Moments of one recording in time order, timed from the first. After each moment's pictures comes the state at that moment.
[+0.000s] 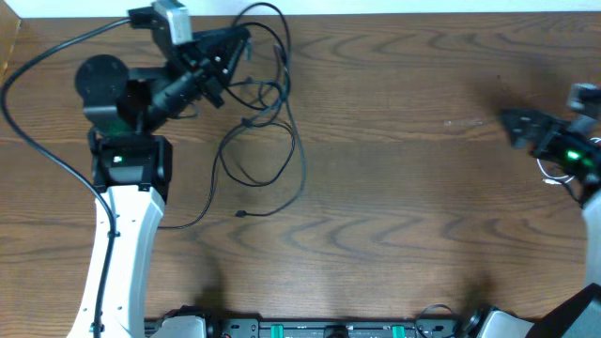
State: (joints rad) left arm 0.02 1.31 1.14 0.27 0.89 -0.43; right arm -0.49 1.42 0.98 -0.36 -0.84 0.06
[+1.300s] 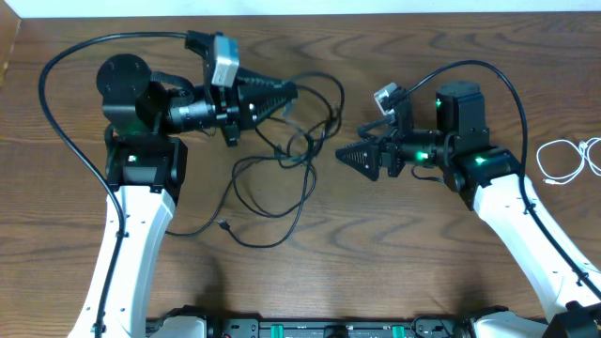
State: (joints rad) left arm -0.05 1.31 1.14 0.26 1.32 -0.30; right arm 0.27 1.42 0.98 -0.24 -0.90 0.11
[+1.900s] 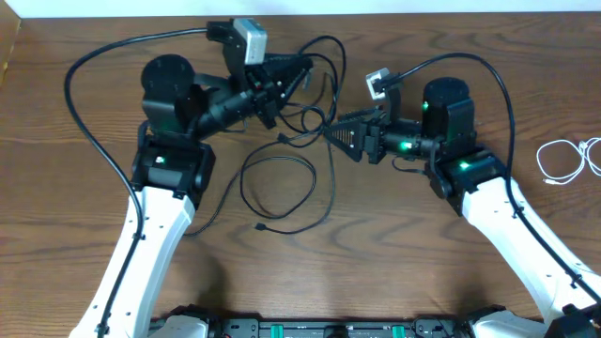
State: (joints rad) left arm -0.21 1.31 1.14 0.14 0.83 -0.31; right arm 0.37 1.42 0.98 0.02 -0.80 0.44
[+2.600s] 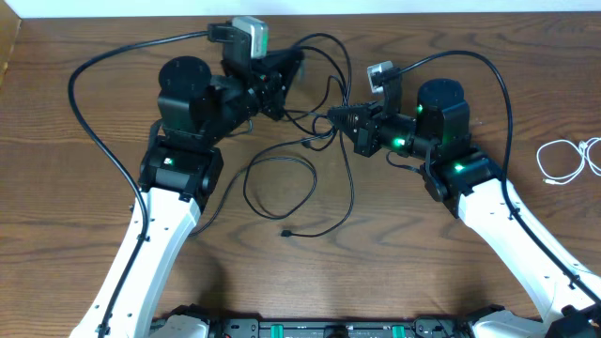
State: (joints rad) left arm -0.25 1.31 1.14 0.03 0.51 -0.30; right arm 0.39 1.42 0.98 0.08 -0.65 0.46
